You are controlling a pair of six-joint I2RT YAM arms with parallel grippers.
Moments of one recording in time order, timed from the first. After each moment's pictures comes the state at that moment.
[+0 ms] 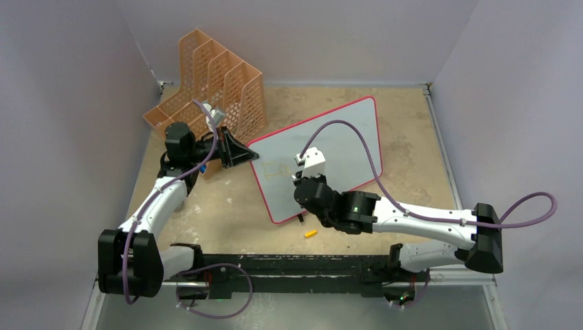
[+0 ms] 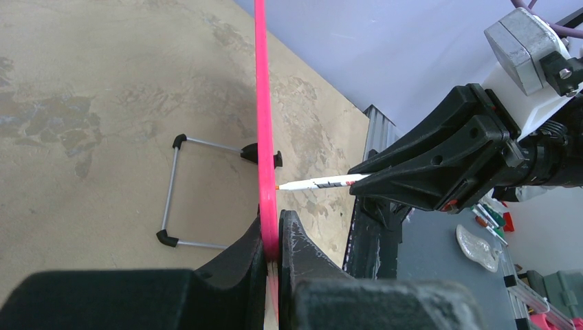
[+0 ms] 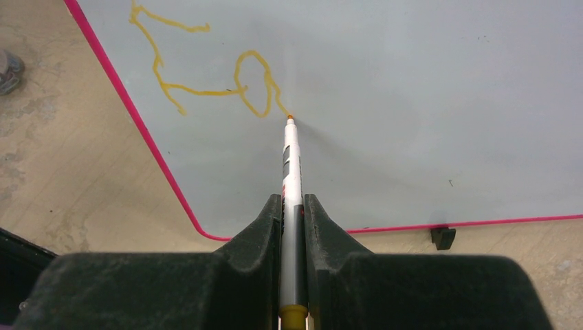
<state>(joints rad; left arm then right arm) -0.08 1.18 0.71 0.35 1.19 -0.47 1.26 1.24 1.01 -0.45 0.73 0.54</state>
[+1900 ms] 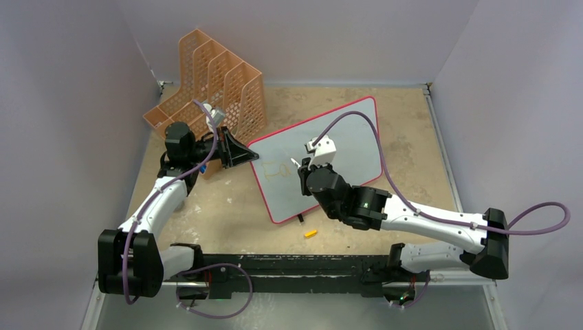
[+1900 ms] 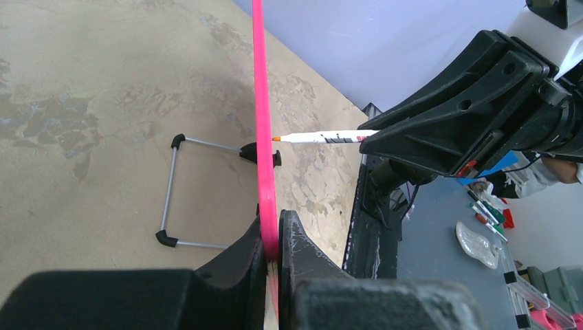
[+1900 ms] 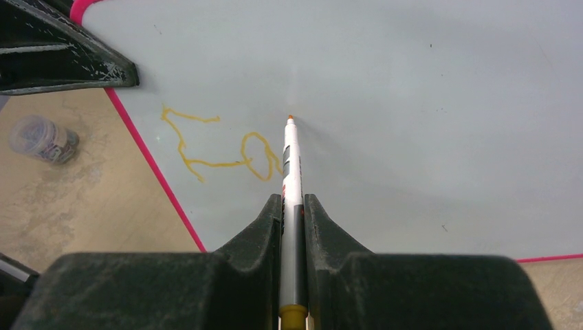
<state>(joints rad) -0.08 1.18 0.71 0.35 1.19 -0.47 1.20 1.18 1.01 -0.29 0.73 0.47</state>
